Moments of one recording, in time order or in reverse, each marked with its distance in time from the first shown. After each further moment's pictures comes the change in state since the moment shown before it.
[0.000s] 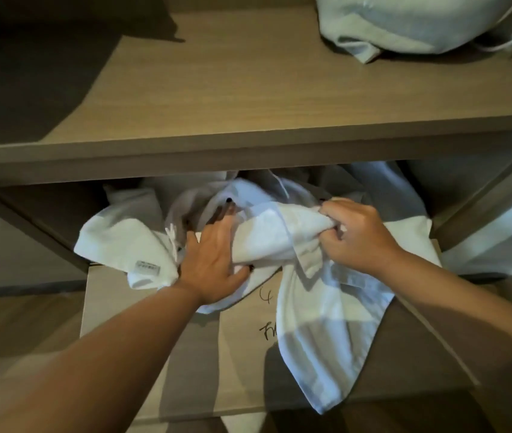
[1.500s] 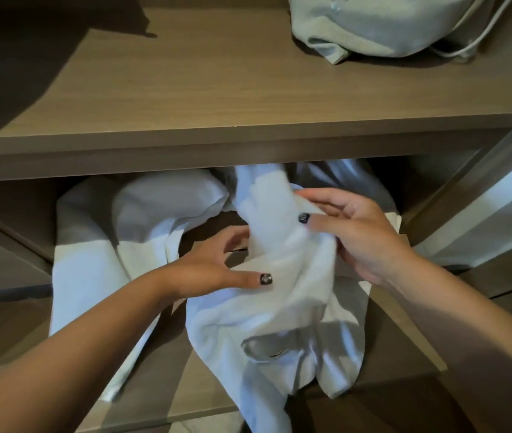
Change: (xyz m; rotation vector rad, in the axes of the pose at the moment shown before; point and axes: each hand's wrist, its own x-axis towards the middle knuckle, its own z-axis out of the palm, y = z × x) left_hand 0.002 0.047 -0.050 -0.852 -0.551 -0.132; right_hand 0.000 -0.060 -0.052 0.958 -0.056 0.800
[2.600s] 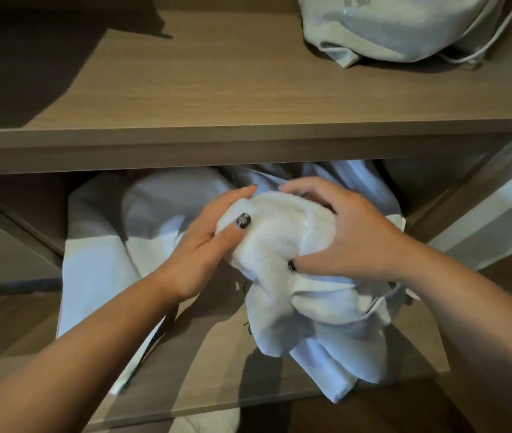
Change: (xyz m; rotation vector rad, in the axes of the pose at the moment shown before) left_hand -0.027 0.019 -0.004 -0.131 0.324 0.404; right_hand -0.013 -0.026 0.013 -0.765 -0.238 -0.260
